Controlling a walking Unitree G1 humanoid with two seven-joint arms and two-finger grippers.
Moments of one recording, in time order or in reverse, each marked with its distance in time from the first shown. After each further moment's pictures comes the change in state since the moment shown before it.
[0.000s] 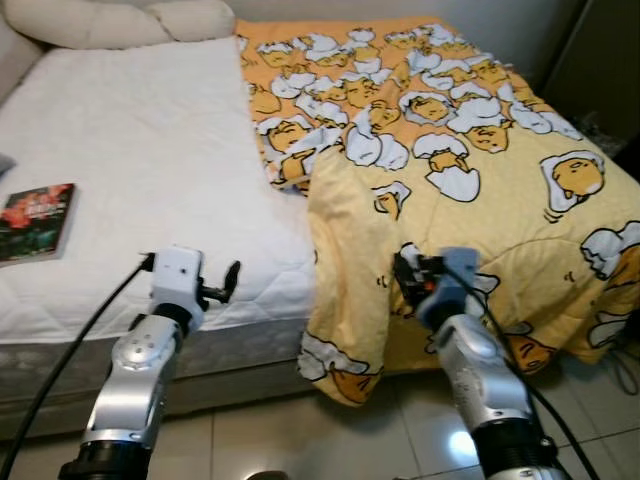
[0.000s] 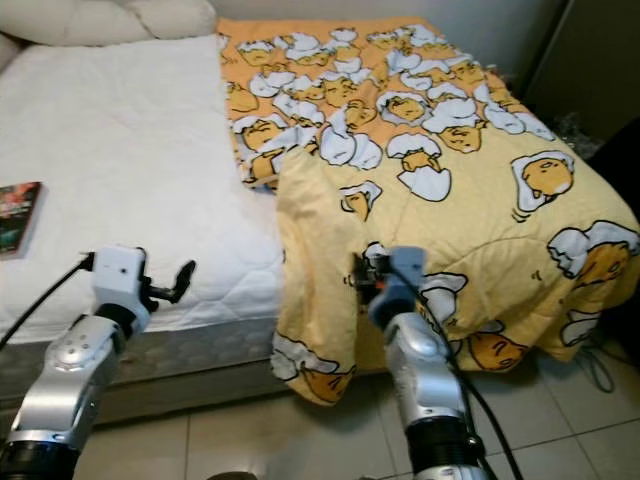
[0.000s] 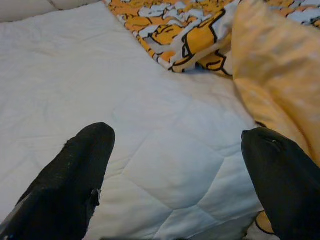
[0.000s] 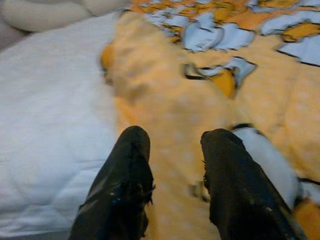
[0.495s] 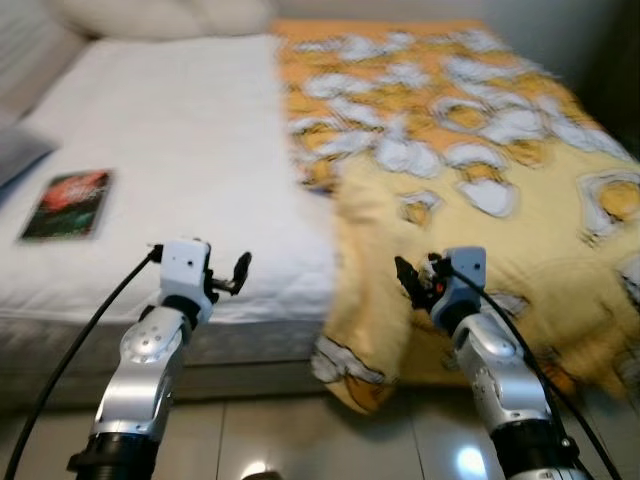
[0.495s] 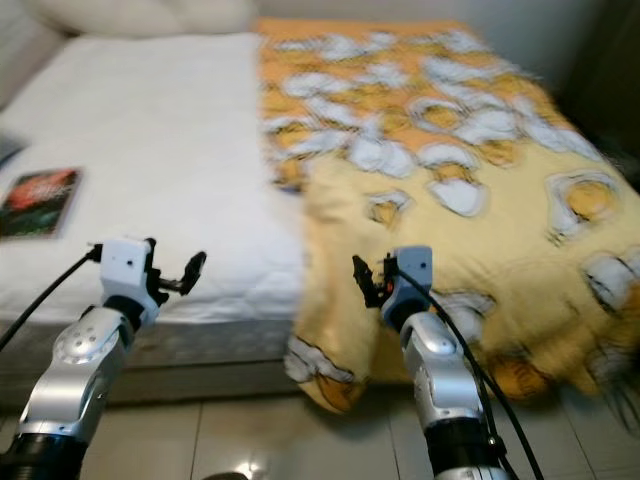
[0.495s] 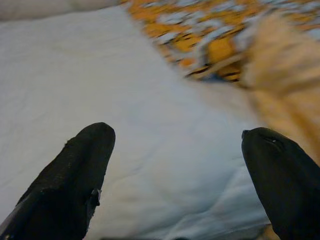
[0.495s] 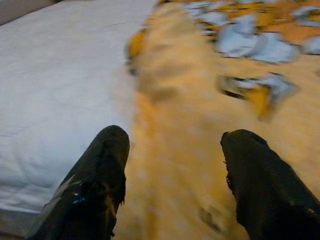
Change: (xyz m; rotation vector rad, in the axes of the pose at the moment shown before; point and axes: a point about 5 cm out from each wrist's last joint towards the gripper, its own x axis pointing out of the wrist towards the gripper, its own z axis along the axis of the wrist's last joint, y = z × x) left arm 0.005 -0.005 0.007 -0.008 -0.035 -0.033; right arm -0.004 -0.012 0.004 -0.116 0.025 0.034
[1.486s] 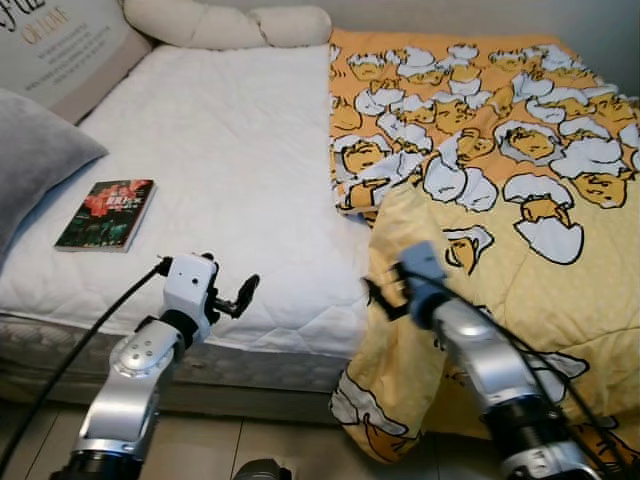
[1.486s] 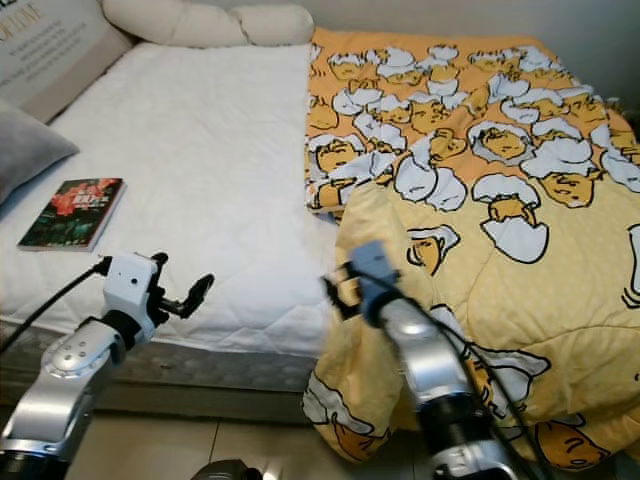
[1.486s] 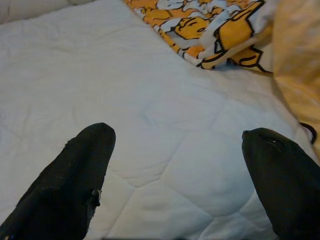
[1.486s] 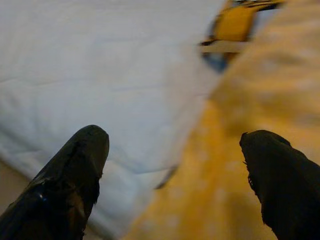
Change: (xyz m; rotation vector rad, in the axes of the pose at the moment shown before) left arm -0.014 -0.006 -0.006 0.086 0.048 -0.178; right arm 0.017 0.026 -0.004 -0.286 0.248 0.166
